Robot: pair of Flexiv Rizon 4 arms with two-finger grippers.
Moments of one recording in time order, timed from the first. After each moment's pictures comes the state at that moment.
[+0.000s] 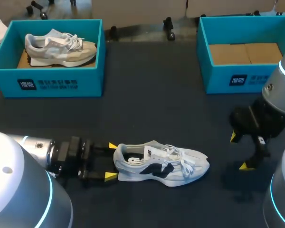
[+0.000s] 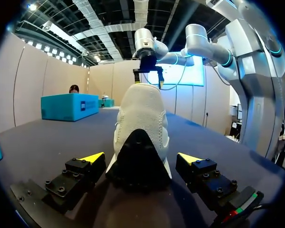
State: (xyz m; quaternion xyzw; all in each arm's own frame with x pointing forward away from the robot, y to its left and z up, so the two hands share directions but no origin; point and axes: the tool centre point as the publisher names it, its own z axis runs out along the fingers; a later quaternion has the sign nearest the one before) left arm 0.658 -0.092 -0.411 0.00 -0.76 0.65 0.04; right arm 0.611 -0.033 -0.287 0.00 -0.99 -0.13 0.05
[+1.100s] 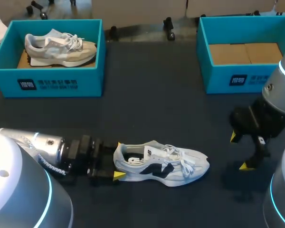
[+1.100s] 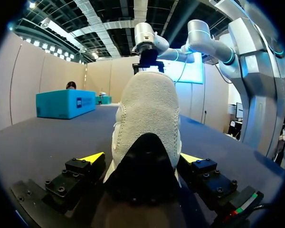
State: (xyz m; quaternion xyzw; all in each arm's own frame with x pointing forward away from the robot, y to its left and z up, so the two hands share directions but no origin) left arm 0.661 -0.117 -0.418 -0.01 -0.77 0.64 0.05; right arm 0.611 -0.033 -0.287 0.00 -0.99 -0.13 0.05
